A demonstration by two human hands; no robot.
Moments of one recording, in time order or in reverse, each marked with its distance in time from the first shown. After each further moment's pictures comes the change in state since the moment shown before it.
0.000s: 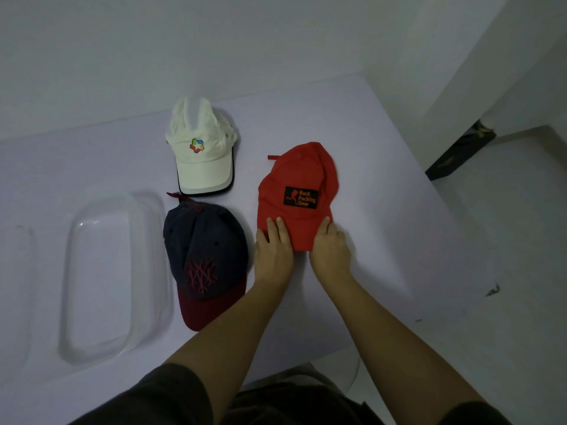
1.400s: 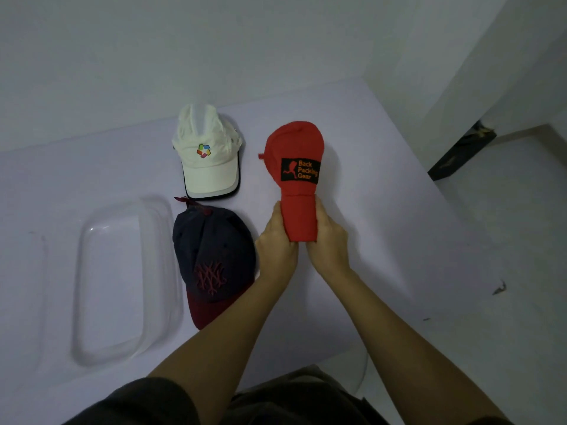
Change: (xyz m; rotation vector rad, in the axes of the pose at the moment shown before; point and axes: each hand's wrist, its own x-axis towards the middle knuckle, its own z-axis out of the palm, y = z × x) left_hand -0.004 -0.001 -0.058 -0.793 0.295 -0.144; right_hand -0.013 -0.026 -0.024 0.472 0.237 -0.288
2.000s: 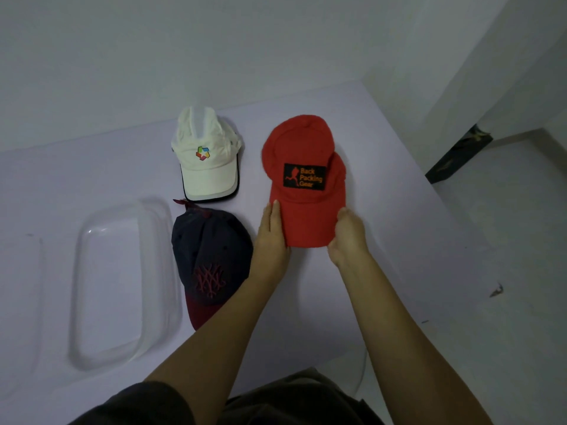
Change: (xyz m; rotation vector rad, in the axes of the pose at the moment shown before) left_hand 0.003 -0.028 0.002 0.017 -0.190 0.111; right_hand 0.033 -0.011 -0.024 1.018 0.187 0.894
